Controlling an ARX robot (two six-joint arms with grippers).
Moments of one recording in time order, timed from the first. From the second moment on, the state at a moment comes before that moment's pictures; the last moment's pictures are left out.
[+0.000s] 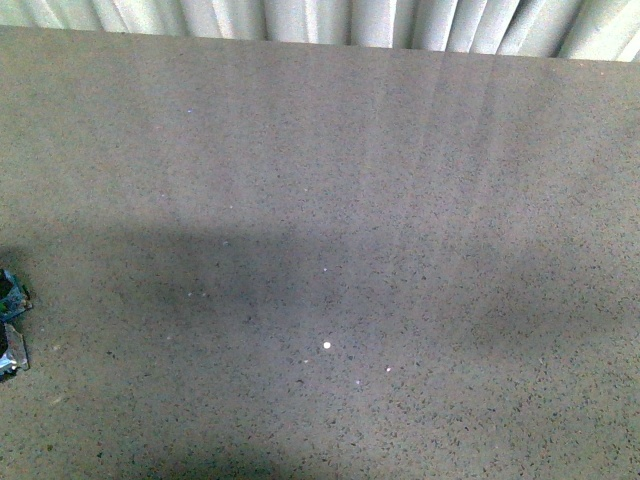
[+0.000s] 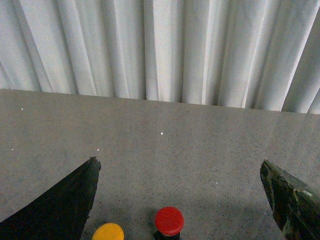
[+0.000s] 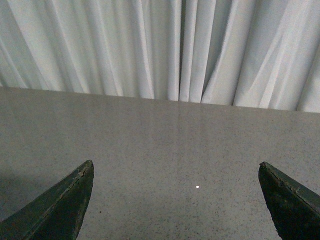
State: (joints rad) left arm 0.00 0.02 0.01 0.00 0.00 0.00; right arm 0.00 0.00 0.02 0.00 0.00 0.00
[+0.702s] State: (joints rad) left arm 0.00 0.02 0.01 0.00 0.00 0.00; right arm 0.00 0.00 0.02 0.00 0.00 0.00
